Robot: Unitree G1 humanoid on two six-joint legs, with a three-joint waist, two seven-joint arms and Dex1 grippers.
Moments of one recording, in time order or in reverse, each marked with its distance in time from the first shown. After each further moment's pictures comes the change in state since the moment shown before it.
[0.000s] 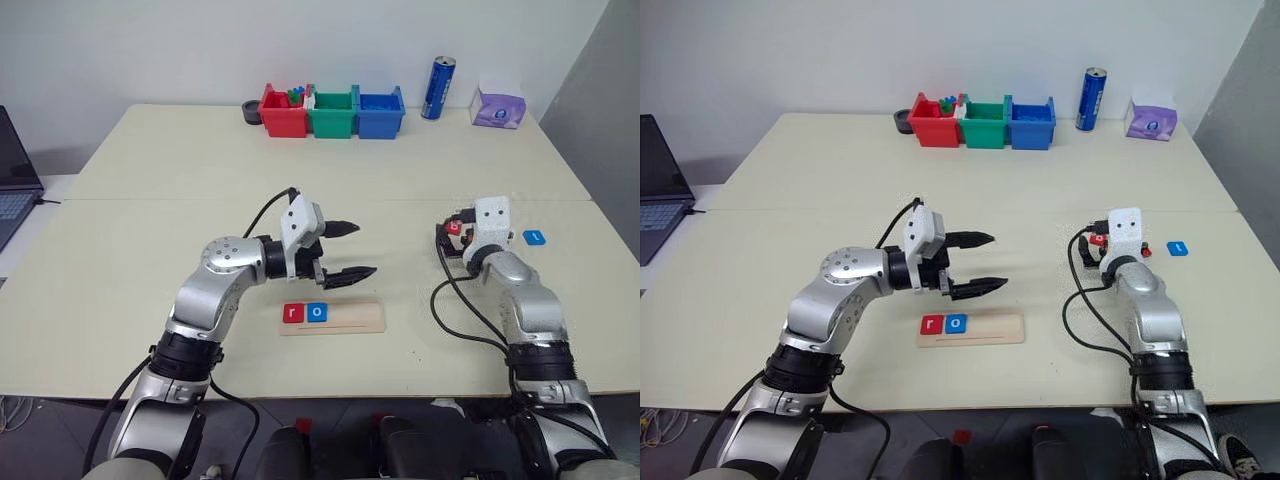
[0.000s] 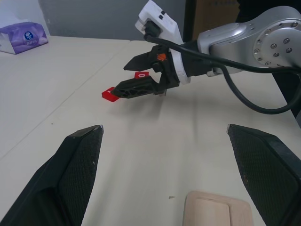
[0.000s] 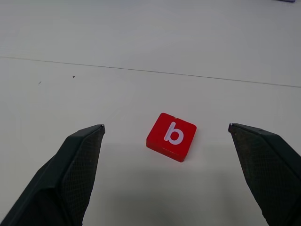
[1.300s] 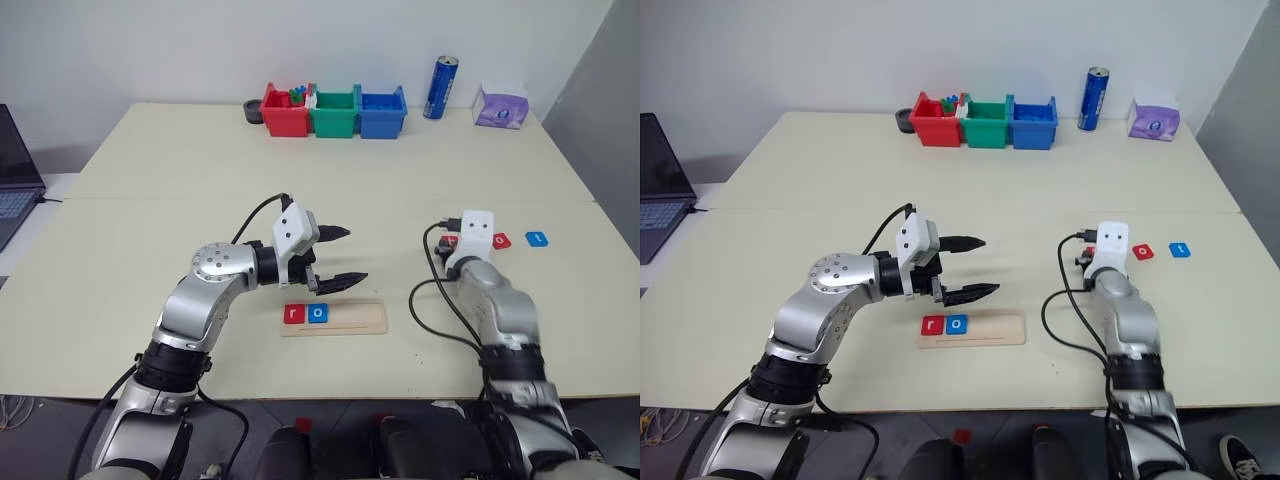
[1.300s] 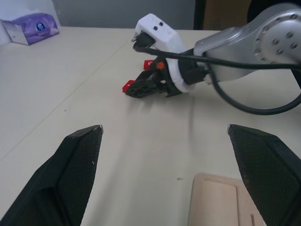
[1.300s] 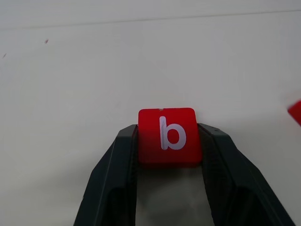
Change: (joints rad) left arm 0.087 0.083 -0.002 -0.111 -0.014 0.014 0.007; right arm 0.152 0.120 0.002 -0.321 0.037 0.320 -0.138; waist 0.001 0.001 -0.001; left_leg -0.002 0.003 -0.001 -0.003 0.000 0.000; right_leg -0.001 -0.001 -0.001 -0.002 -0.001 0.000
